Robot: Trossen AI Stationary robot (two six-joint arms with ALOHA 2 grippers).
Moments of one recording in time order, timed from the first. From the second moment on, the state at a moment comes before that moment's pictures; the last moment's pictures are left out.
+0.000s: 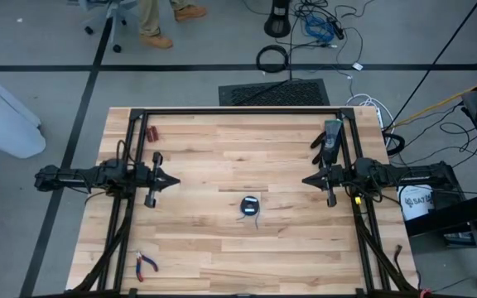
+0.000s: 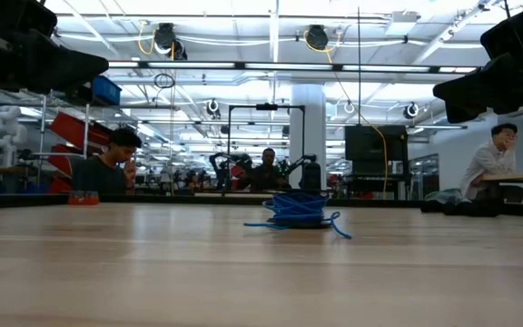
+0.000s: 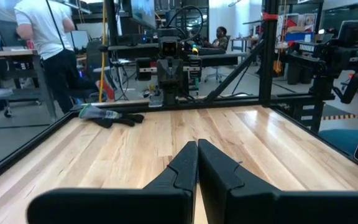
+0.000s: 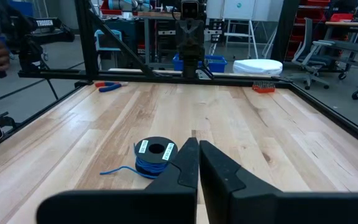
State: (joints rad) left arm -0.04 0.00 0.01 0.04 0.05 0.06; right arm 0.03 0.09 0.02 0.01 0.00 -0.02
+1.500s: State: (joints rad) left arm -0.11 0.96 0.83 -0.03 0.12 -0.09; right arm 0.03 0.09 0.04 0.00 -0.03 0.12
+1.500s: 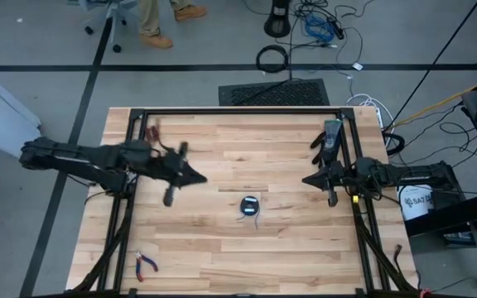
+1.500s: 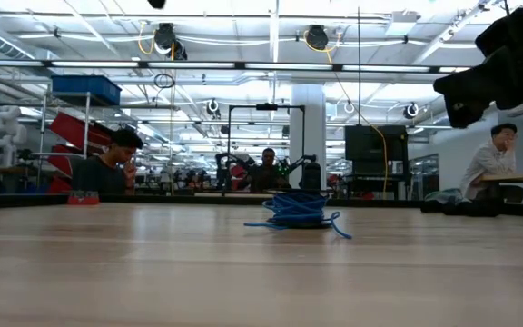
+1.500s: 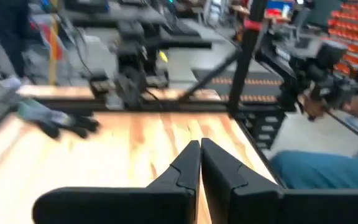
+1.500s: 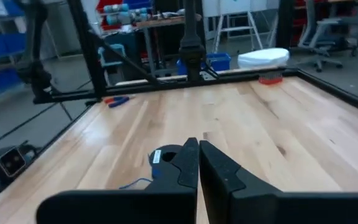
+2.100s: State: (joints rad) left arm -0.12 1.02 0.83 0.16 0.00 0.06; right arm 0.03 0.62 1.01 -0.53 0.01 -0.05
